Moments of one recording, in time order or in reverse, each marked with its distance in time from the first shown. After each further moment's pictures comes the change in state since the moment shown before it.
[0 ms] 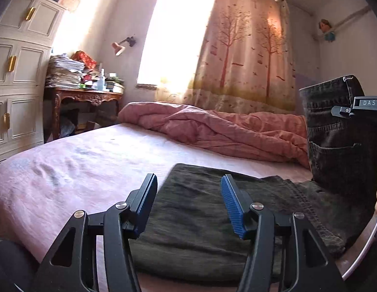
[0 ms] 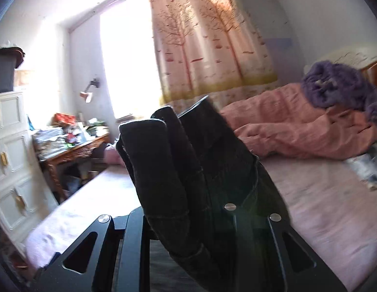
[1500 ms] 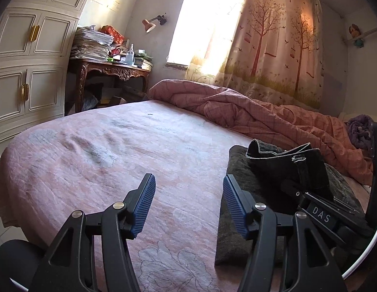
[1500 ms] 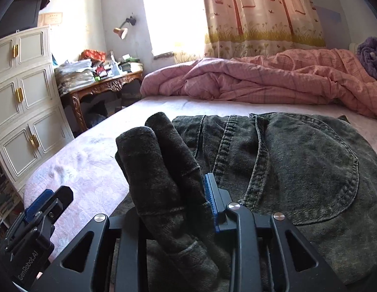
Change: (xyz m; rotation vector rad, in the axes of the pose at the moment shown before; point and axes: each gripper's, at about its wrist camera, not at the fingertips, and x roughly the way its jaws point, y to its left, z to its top) left arm 0.015 0.092 -0.024 -0.098 0.107 0.090; right arm 0.092 0.144 -0.166 -0.145 0.289 0.123
